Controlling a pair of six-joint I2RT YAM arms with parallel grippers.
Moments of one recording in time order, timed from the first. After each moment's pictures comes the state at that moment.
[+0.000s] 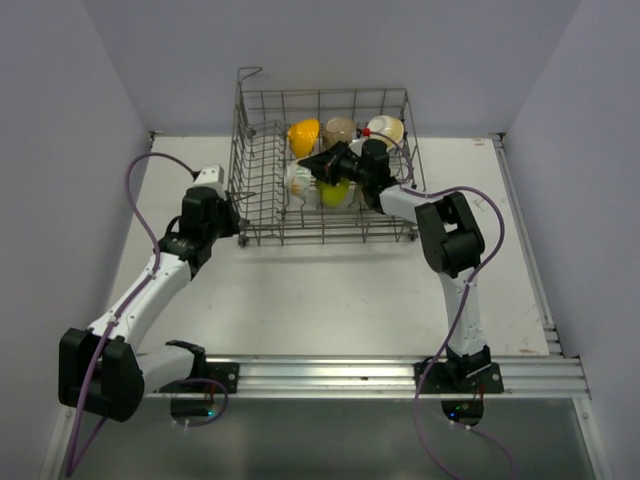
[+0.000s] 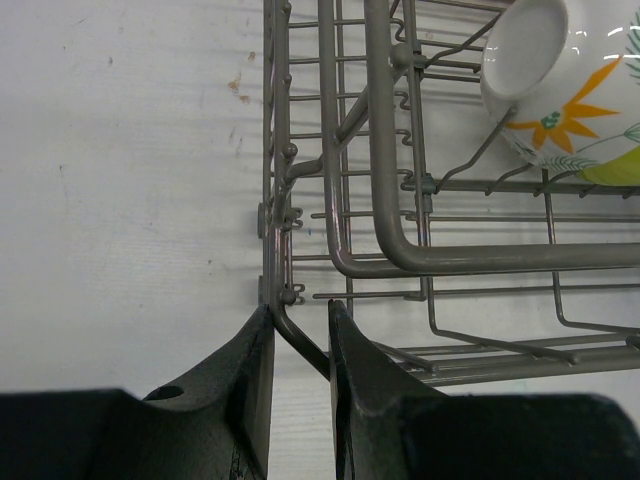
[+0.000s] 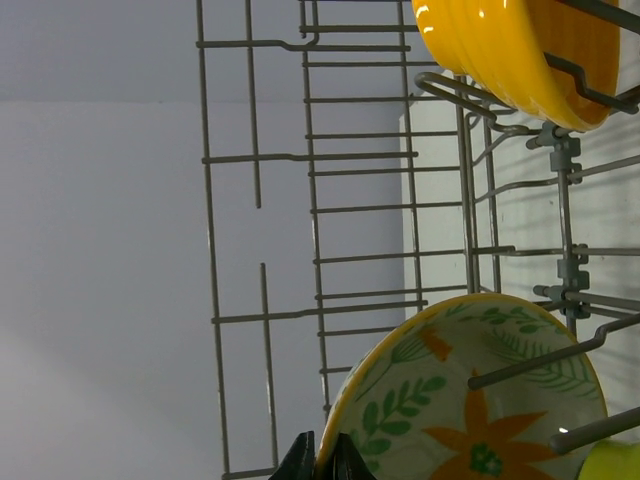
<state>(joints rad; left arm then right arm) -0.25 1.16 0.80 -0.21 -0.12 -0.31 0.42 2.25 1.54 0.63 -0.62 1.49</state>
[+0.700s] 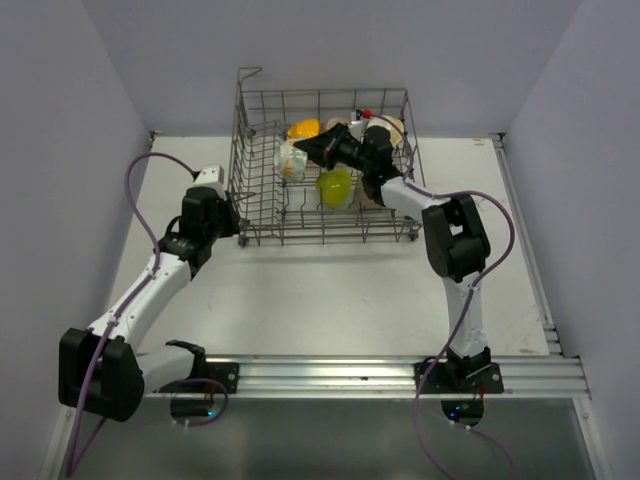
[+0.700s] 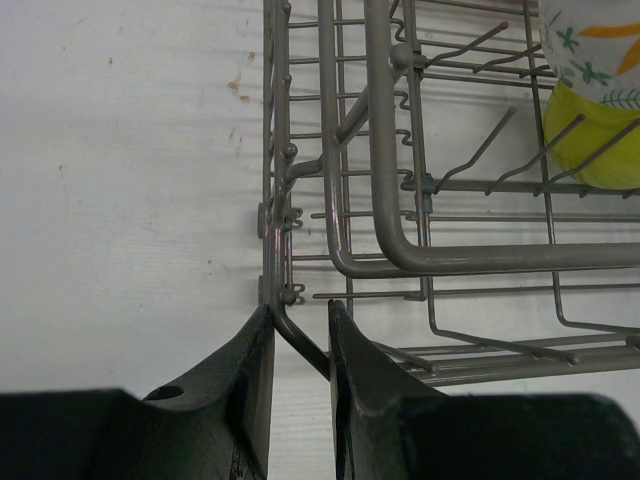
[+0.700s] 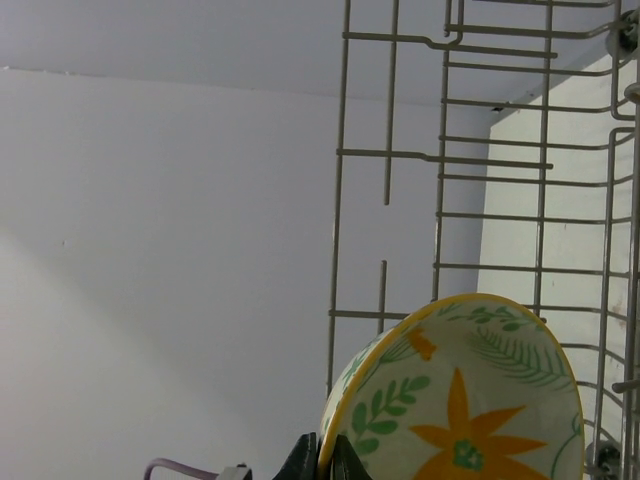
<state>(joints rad) -0.25 1.16 0.80 -0.21 -0.12 -0.31 0.43 2.18 1.61 0.65 -0.62 1.53</state>
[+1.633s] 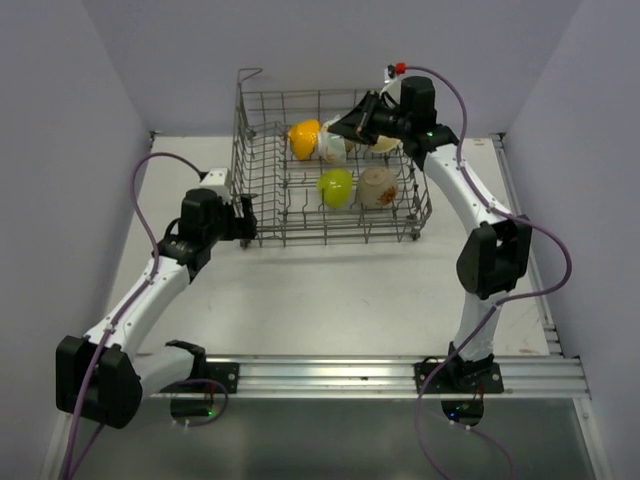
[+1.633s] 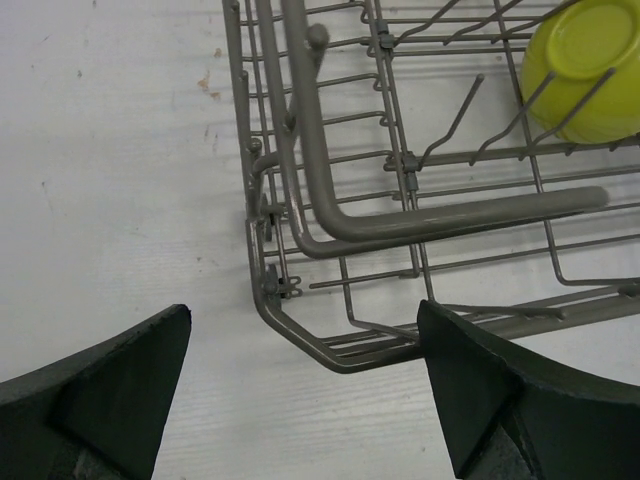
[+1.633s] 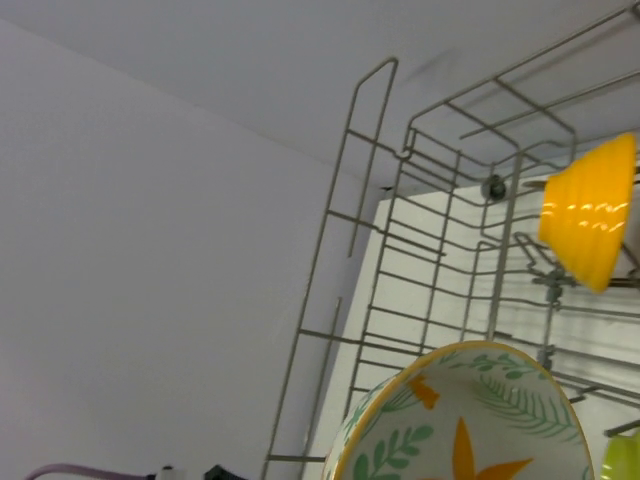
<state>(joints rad) -0.26 1.13 0.79 -0.23 -0.07 -0.23 0.32 1.94 1.88 -0.19 -0.67 0.93</state>
